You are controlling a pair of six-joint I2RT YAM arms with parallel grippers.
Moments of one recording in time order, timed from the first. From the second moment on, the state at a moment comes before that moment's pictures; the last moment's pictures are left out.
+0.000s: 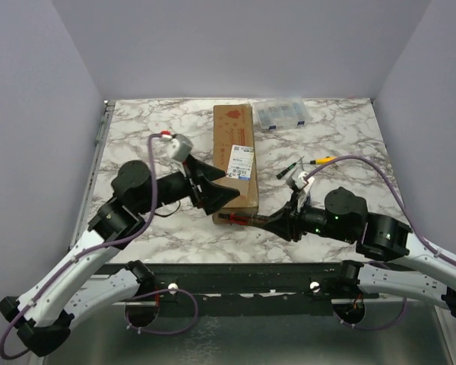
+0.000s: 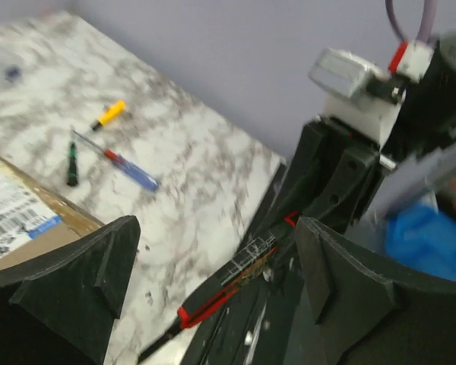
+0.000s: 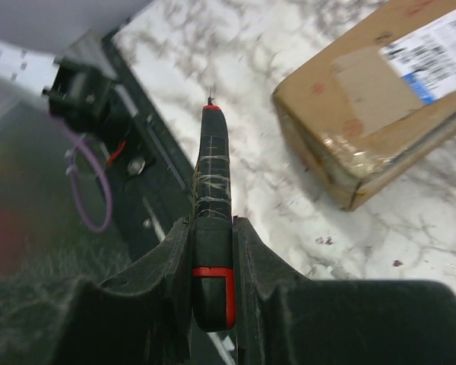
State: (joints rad) left arm -0.73 0.74 0.94 -0.13 0.33 -0.50; right arm 1.12 0.73 0.92 -0.50 0.08 0.30
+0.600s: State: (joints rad) left arm -0.81 1.04 0.86 -0.31 0.96 -0.22; right arm 1.12 0.79 0.91 -0.53 -0.28 0.27
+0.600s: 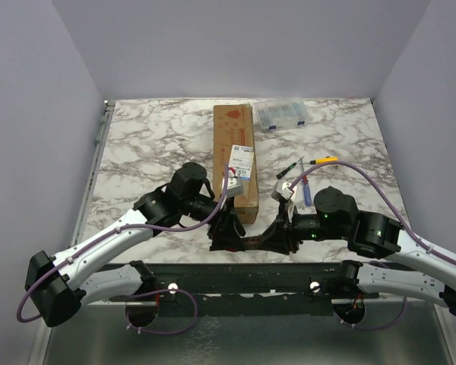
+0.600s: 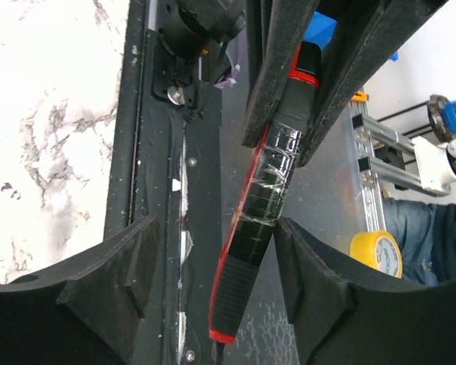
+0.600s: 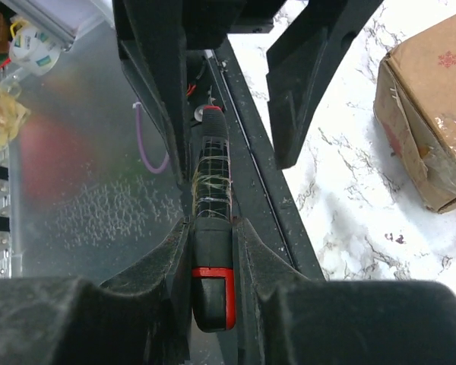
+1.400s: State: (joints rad) left arm -0.87 0.95 0.74 0.04 0.88 -0.37; right arm 1.12 0.70 0.82 -0.15 -0.17 0.45
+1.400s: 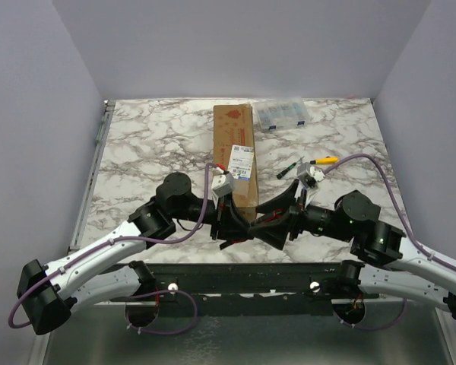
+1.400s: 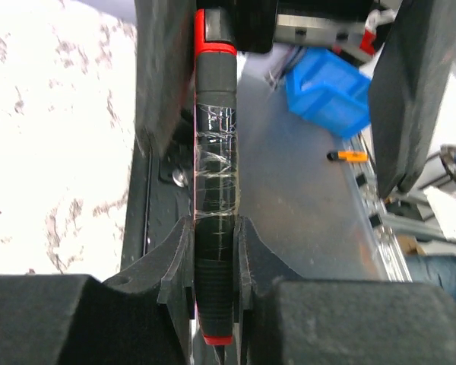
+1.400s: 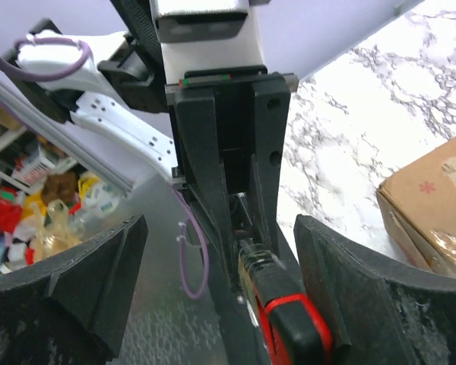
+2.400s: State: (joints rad) left arm -0.85 0.91 0.72 0.43 0.80 -0.62; right arm 1.12 0.70 0.69 0.31 -0.03 0.56
